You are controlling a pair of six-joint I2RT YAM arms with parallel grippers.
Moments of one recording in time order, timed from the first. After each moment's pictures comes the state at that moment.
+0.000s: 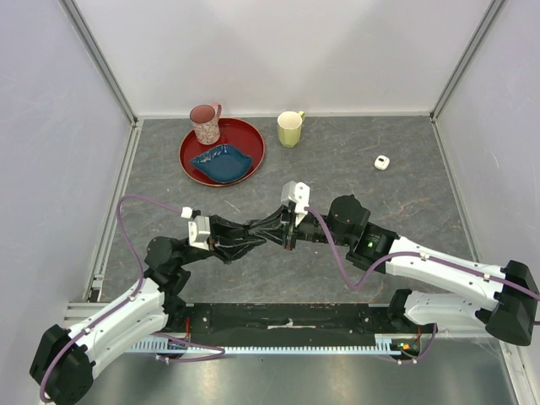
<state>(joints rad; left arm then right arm) -0.62 0.67 0.22 0.89 0.70 -0.28 1.04 1.12 0.84 0.32 -0.36 0.06</state>
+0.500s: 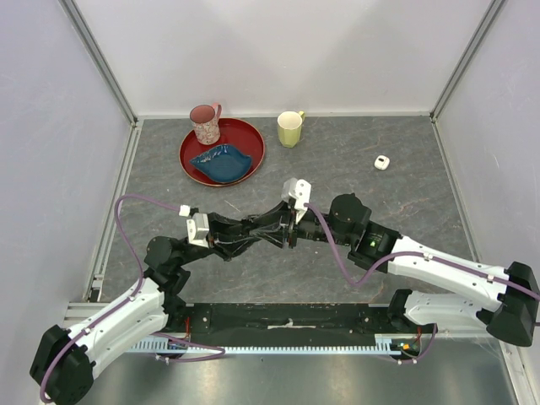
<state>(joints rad) -0.62 0.67 0.22 0.88 0.65 -0.28 1.04 1.11 0.87 0.26 -0.32 0.07</state>
